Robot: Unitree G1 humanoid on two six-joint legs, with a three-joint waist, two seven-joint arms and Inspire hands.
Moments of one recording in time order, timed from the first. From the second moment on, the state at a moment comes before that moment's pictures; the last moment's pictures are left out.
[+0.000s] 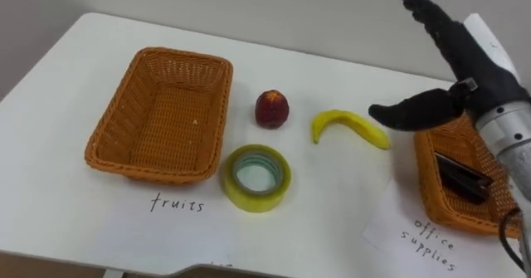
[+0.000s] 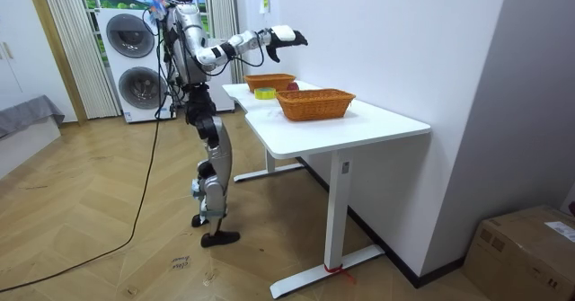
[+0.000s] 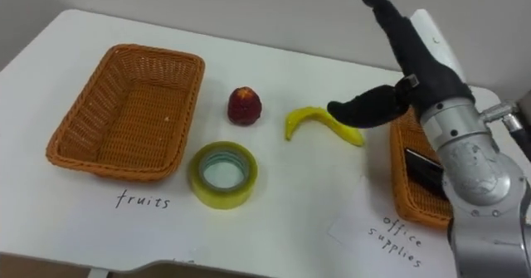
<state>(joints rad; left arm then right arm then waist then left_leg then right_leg) 0.23 0.21 0.20 1.04 0.21 0.09 0.23 -0.04 -0.42 -0.12 -0.36 -0.31 0.20 0.29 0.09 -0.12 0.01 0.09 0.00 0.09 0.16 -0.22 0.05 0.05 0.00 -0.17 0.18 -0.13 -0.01</state>
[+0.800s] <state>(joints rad) 0.22 0.21 0.15 1.03 0.21 0.13 0.23 -0.10 -0.40 0.06 -0.19 -0.40 0.21 0.30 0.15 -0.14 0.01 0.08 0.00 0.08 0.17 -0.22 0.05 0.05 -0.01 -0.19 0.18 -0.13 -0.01</state>
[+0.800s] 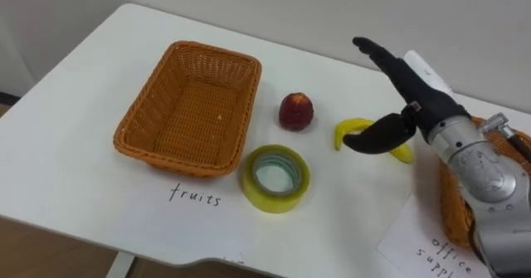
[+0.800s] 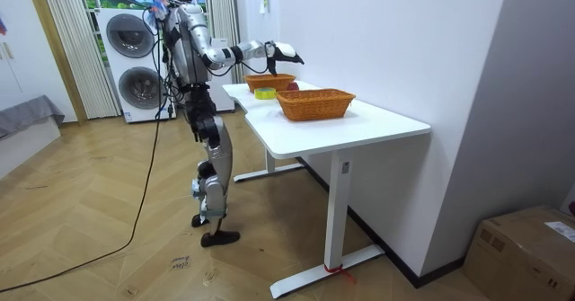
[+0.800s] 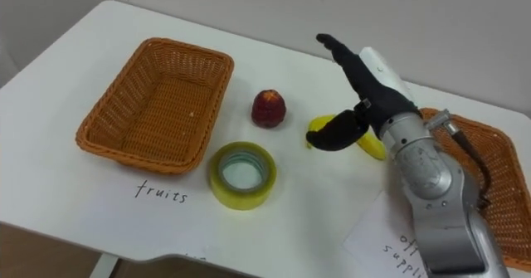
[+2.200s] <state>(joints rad) 0.19 0.22 0.09 0.97 0.21 0.15 0.23 -0.11 -0.30 0.18 0.00 -0.34 0.22 0.33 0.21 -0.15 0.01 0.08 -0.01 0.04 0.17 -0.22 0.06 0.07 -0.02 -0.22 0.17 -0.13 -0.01</state>
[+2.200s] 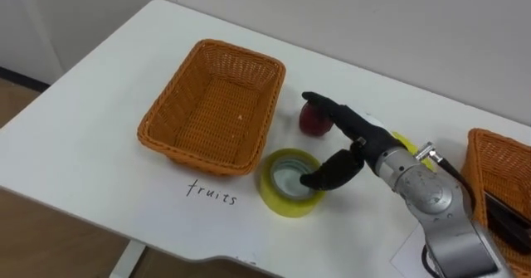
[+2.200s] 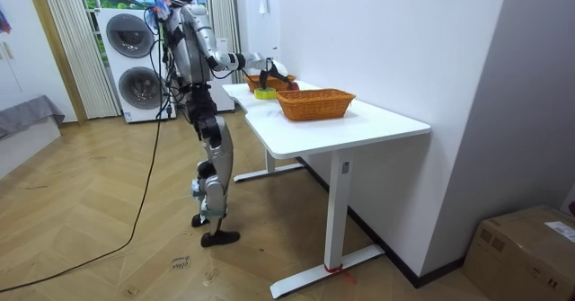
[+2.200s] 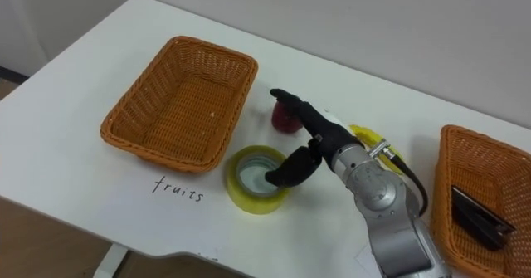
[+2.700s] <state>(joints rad) 0.19 0.21 0.10 0.99 0.22 0.19 0.23 -0.15 -0.30 0.23 0.04 -0.36 0.22 0.33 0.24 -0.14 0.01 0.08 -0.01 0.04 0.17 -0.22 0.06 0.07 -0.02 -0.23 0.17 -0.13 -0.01</state>
